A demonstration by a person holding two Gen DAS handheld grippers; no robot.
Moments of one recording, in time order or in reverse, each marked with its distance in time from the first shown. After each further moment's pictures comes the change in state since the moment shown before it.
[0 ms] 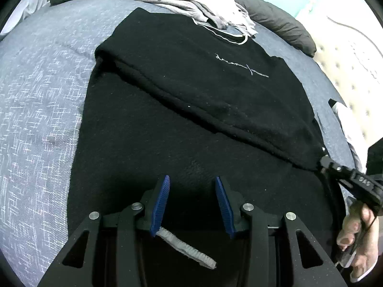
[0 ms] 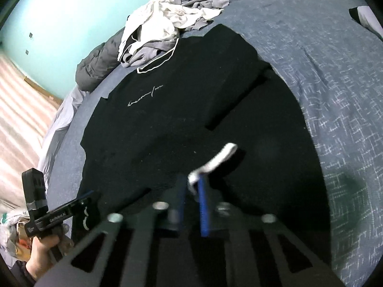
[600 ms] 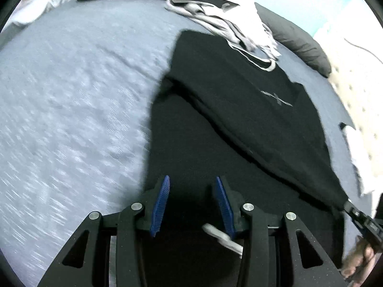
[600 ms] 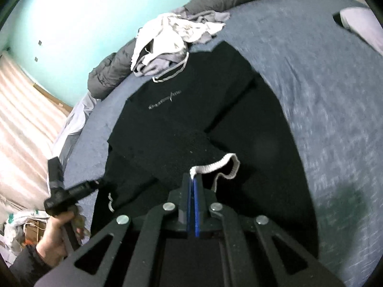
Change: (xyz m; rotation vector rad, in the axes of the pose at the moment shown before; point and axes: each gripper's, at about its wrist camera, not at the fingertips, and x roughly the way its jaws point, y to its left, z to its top) left arm -0.036 0.053 0.025 -0.085 -0.071 0.100; right arm -0.060 0.013 -0.032 0.014 -0.044 0.032
